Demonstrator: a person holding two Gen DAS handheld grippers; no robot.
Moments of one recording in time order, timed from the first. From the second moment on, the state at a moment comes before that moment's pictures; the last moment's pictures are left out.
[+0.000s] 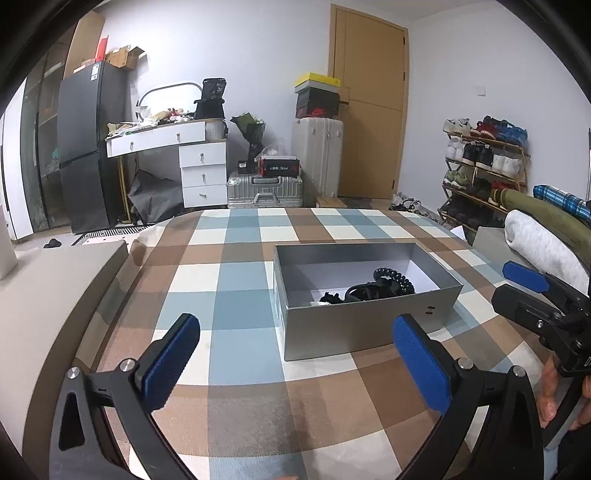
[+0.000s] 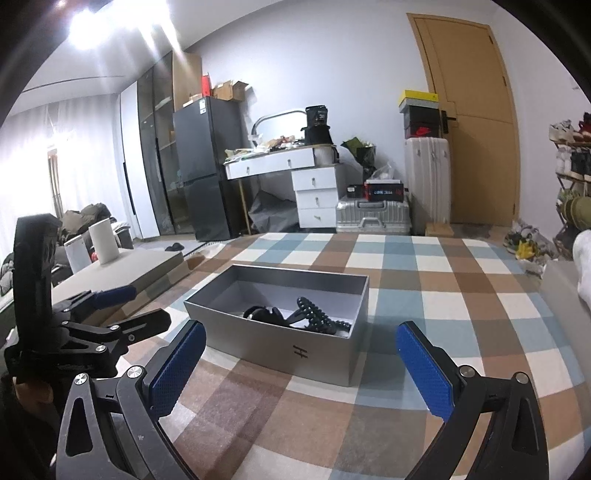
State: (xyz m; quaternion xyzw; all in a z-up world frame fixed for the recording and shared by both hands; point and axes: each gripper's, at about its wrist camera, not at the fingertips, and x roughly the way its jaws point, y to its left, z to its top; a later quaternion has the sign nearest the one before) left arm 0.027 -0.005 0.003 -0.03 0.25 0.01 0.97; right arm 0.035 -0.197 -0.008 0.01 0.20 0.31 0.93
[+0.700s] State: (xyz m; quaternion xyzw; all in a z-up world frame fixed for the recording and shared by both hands) left arm 0.021 -0.012 0.004 -0.01 0.24 0.00 0.97; right arm 0.029 -0.201 -0.010 0.01 0.19 0.30 0.93
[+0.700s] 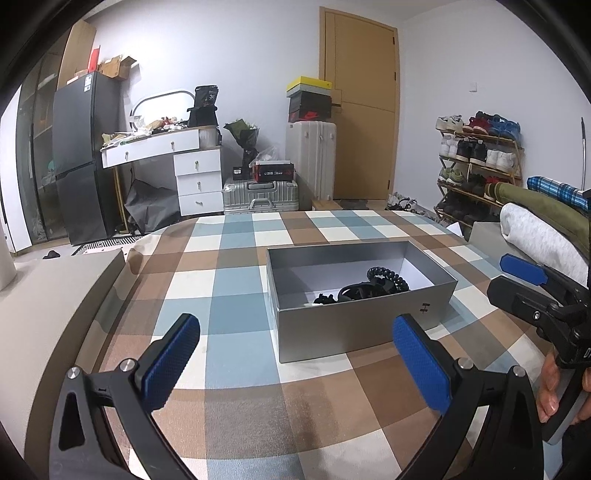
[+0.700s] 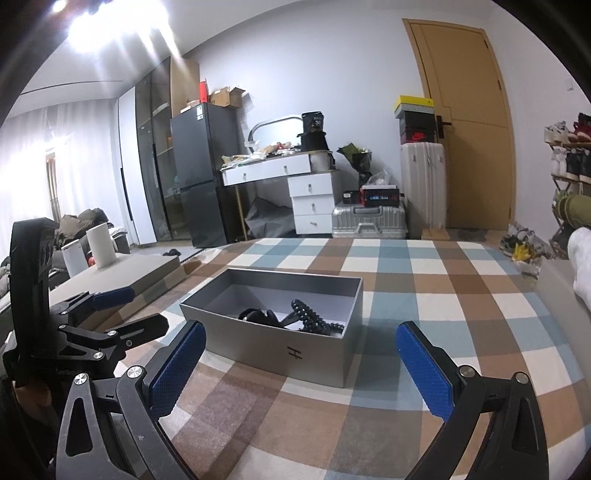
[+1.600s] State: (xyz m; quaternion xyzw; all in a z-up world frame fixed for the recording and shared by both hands) left arm 0.022 -0.012 0.004 -0.01 0.24 0.00 0.97; right arm 0.030 -0.202 -0.010 0.01 0.19 0.30 0.93
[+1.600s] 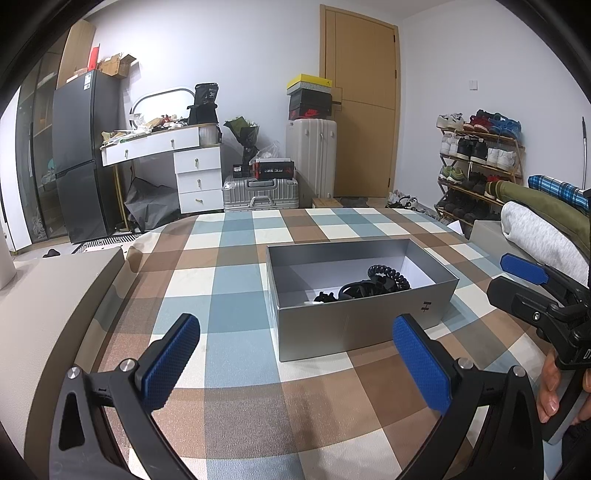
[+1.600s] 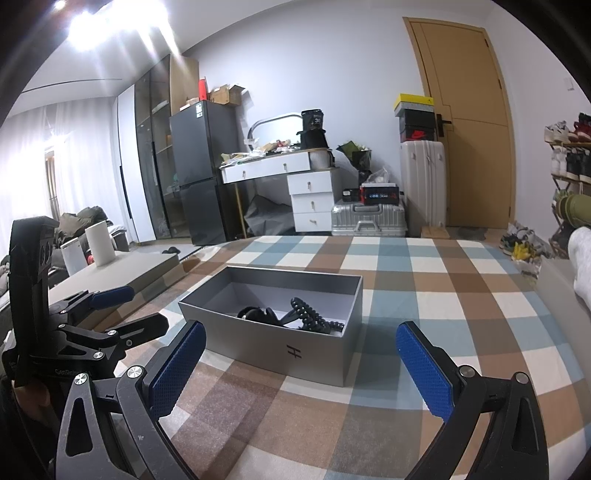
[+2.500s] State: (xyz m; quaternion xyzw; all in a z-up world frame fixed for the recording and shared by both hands) left arm 0.022 -0.013 0.005 -0.01 0.24 0.00 0.97; right arm 0.031 -0.202 -0.011 0.01 0.19 0.30 0.93
